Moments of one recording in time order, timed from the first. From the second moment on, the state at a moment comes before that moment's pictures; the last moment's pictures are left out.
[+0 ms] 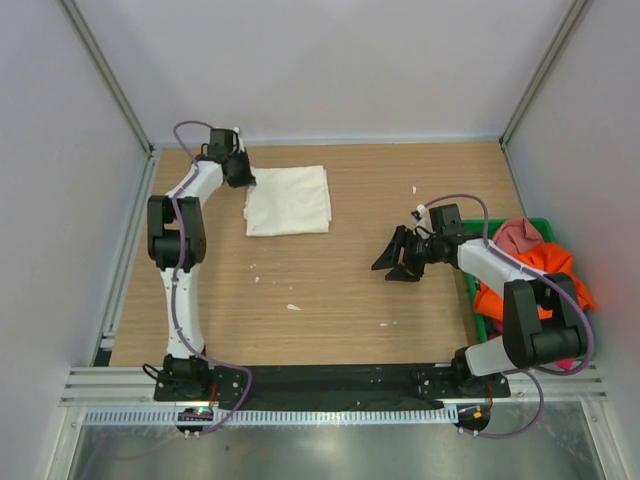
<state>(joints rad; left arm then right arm) -0.09 2.29 1.82 -0.35 0.19 -0.33 0.17 1.43 0.76 -0.36 -0.69 0.60</state>
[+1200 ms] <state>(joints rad) 0.21 2.67 2.32 -0.18 -0.25 0.57 0.17 1.69 0.82 -0.50 -0.74 0.52</state>
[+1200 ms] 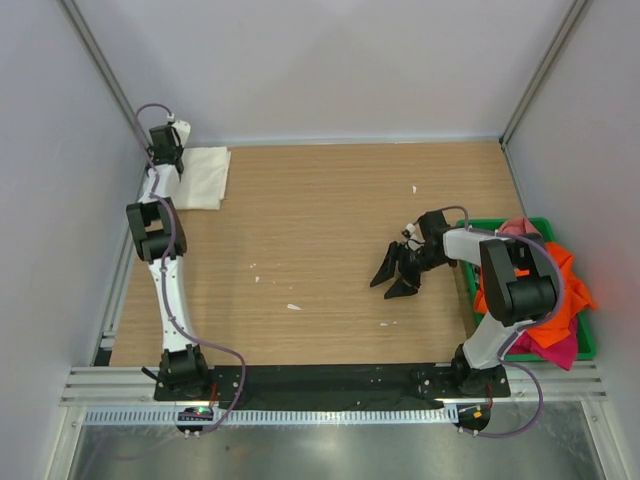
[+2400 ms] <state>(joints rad) -0.12 1.68 1.39 -0.12 -0.31 -0.12 0.22 1.46 0.89 -0.53 -0.56 0.62</state>
